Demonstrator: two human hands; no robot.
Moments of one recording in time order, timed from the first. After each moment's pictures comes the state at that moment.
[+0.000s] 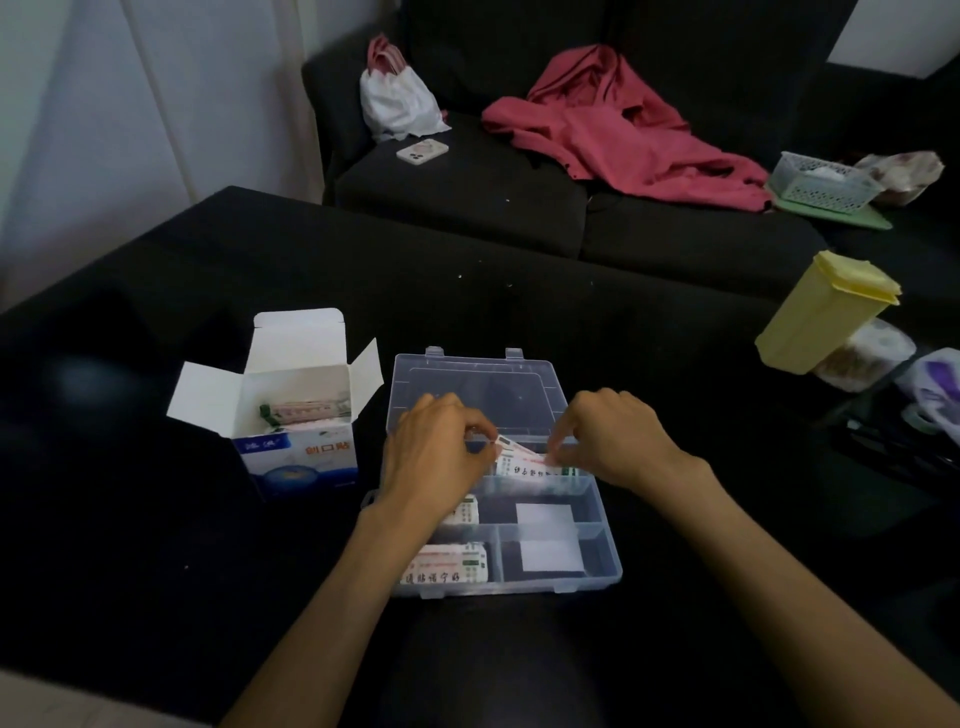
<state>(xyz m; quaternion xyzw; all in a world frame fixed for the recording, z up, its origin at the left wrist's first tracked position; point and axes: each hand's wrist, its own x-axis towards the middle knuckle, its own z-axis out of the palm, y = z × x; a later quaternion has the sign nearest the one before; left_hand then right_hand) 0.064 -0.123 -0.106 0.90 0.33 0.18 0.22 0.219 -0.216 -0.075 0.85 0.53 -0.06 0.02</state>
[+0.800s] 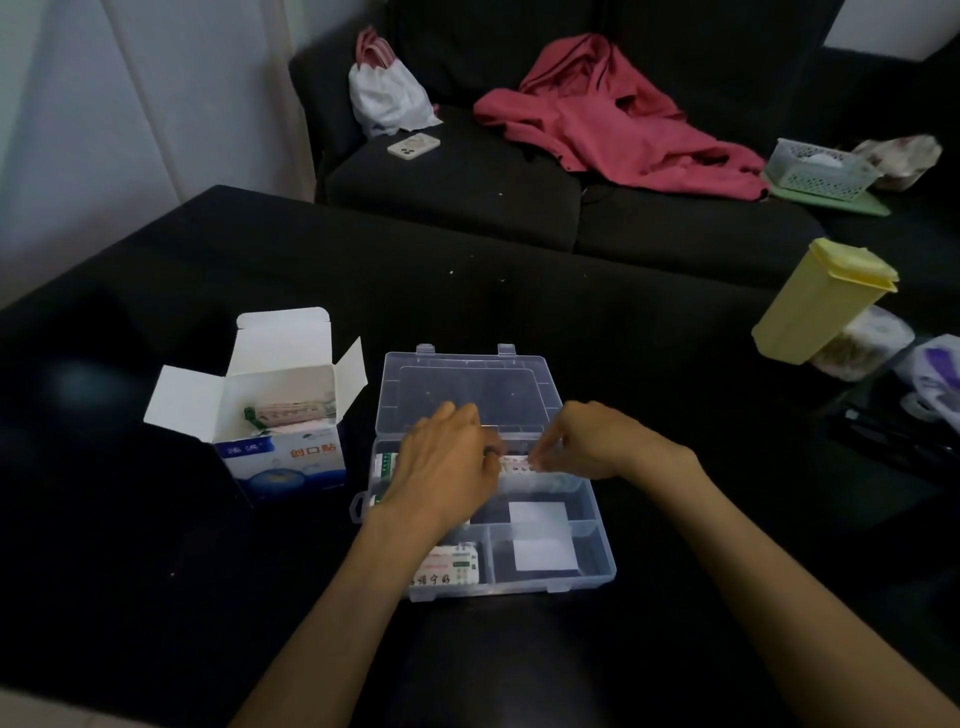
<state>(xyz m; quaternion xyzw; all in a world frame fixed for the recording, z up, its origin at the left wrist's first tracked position) 0.073 -0.133 -0.107 0.95 0.26 0.10 0.17 0.222 -0.205 -0.084 0.86 0.45 -0.24 0.01</state>
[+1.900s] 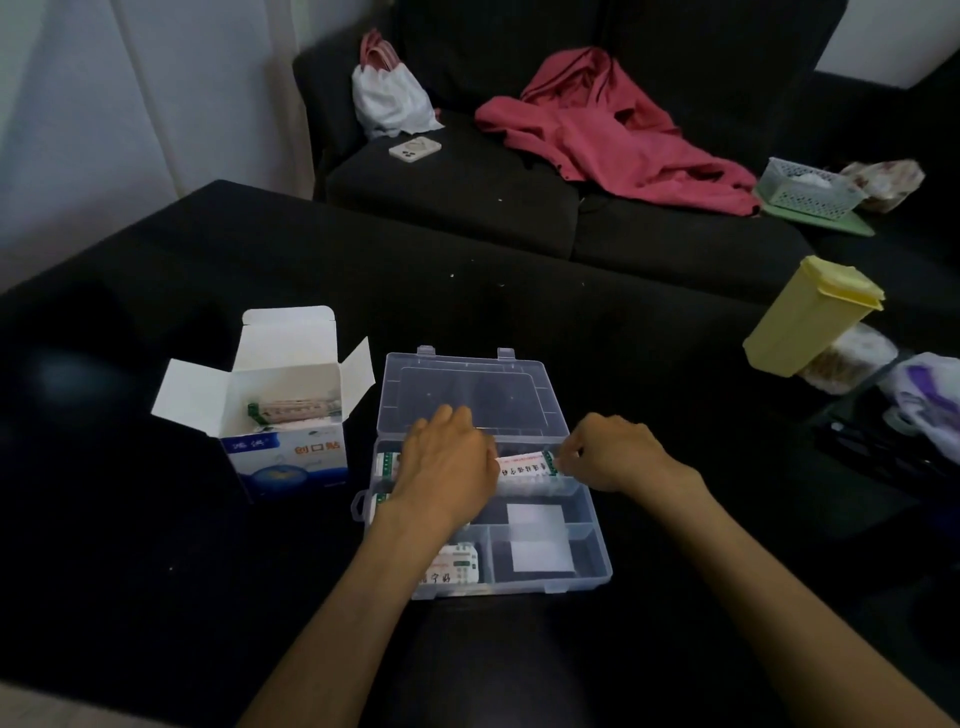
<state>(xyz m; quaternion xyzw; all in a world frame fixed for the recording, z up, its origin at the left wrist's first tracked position) 0.075 -0.136 -0.102 0.95 0.29 0.05 0.13 0.219 -0.217 -0.087 0.91 0.38 -0.16 0.08</state>
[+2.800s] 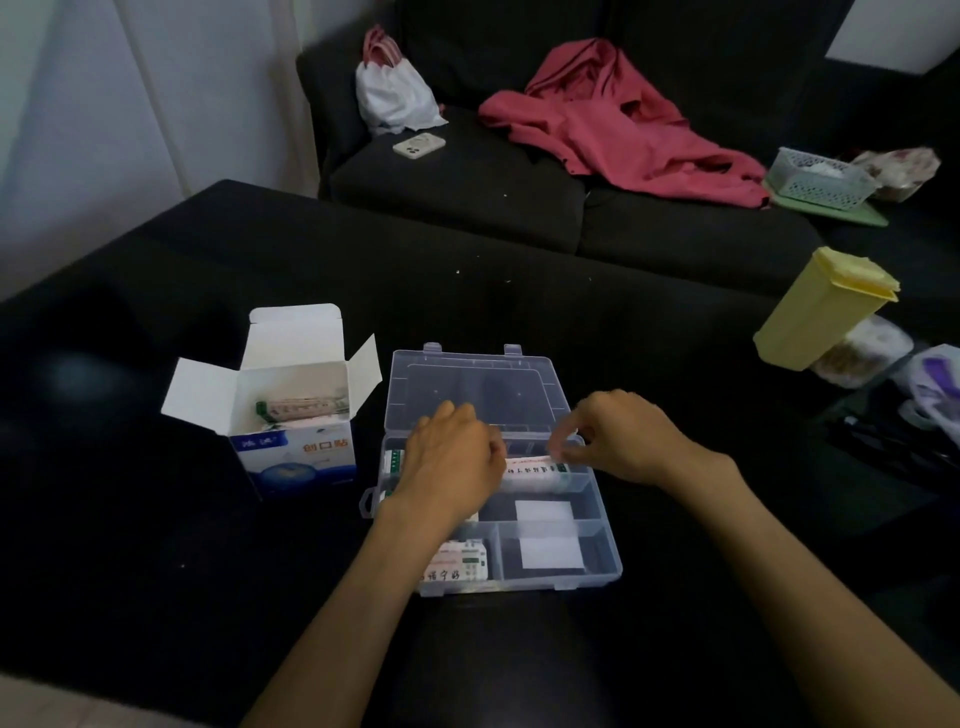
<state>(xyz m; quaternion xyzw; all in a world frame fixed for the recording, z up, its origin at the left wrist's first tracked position) 0.073 -0.133 -0.101 0.93 0.31 0.07 0.18 0.224 -0.224 -0.065 0.83 0.55 -0.14 0.01</state>
